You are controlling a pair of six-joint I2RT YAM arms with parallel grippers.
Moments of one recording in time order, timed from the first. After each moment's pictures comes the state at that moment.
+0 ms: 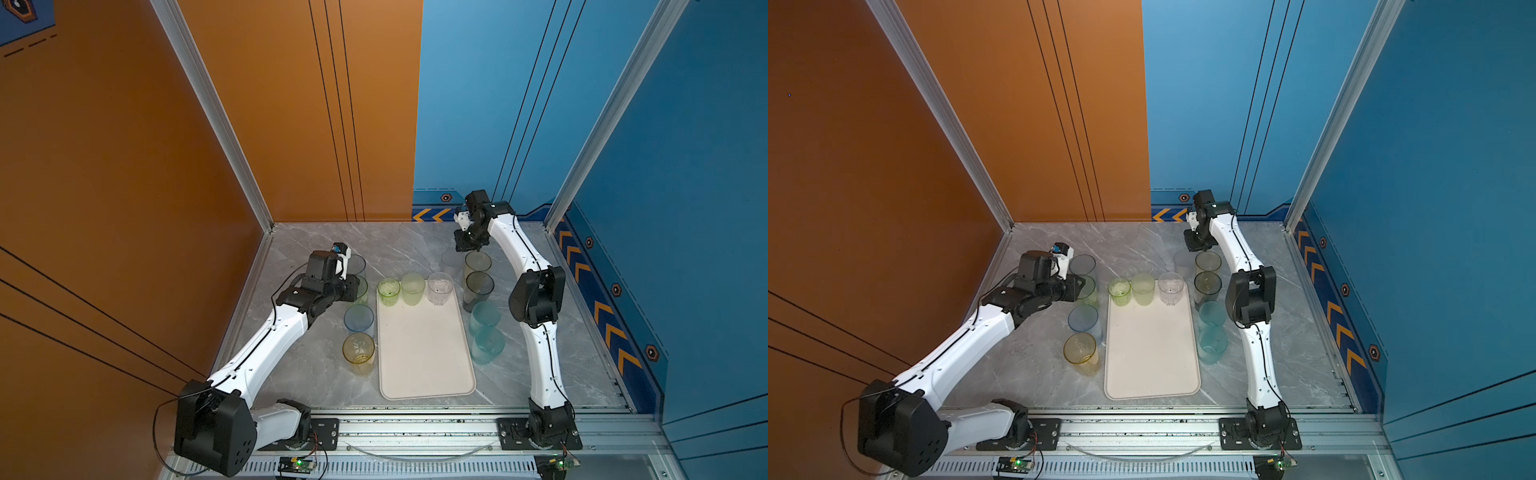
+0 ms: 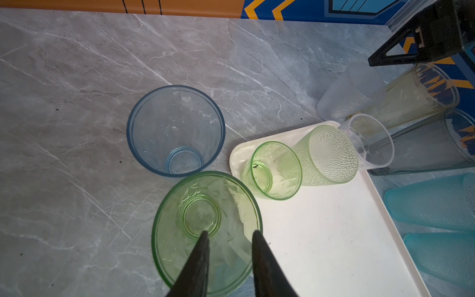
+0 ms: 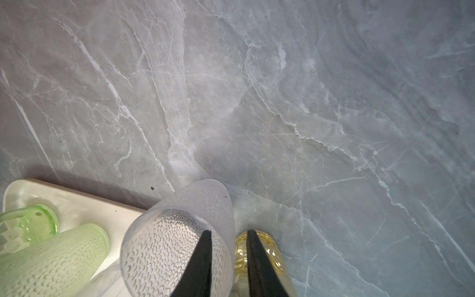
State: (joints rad) left arm -0.29 1.24 0.96 -0.44 0.11 -0.21; right arm 0.22 2.41 2.42 -1.22 -0.11 -0.03
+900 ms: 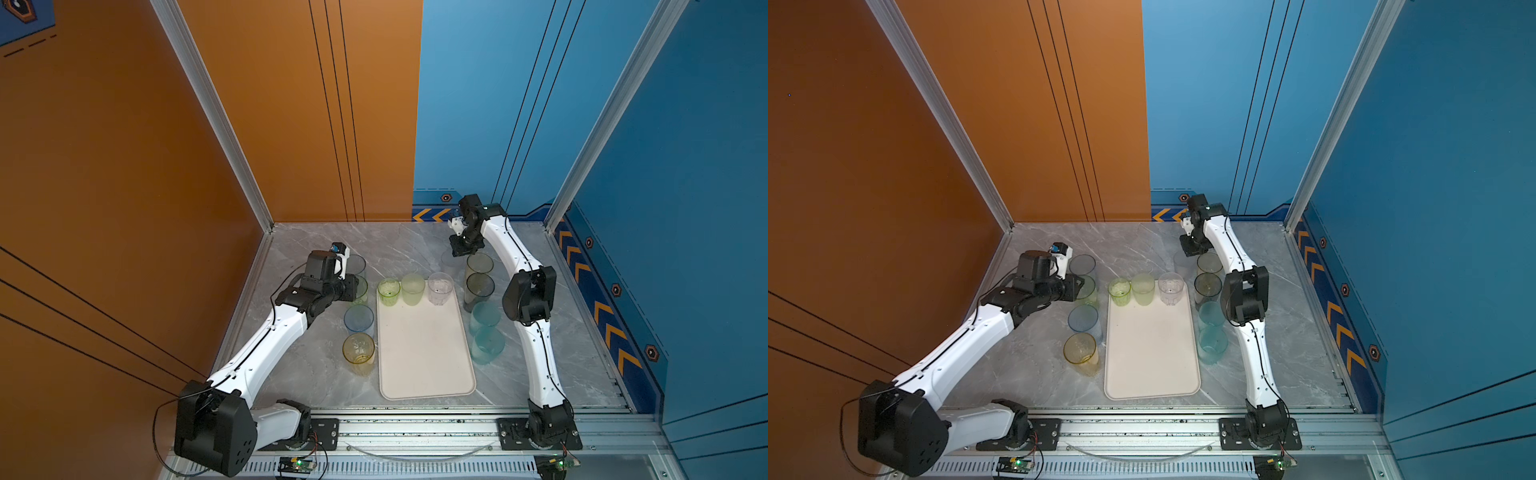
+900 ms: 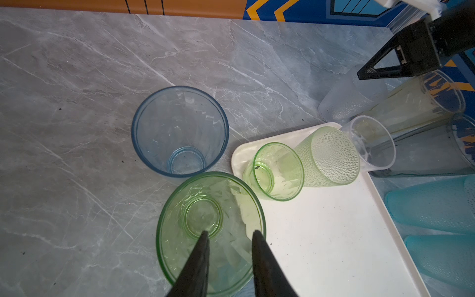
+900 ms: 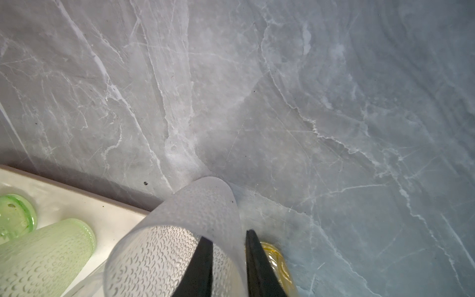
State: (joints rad) left arm -0.28 1.24 0.96 -0.44 0.11 -0.21; right arm 0.24 2.47 2.48 -1.27 -0.09 -0.08
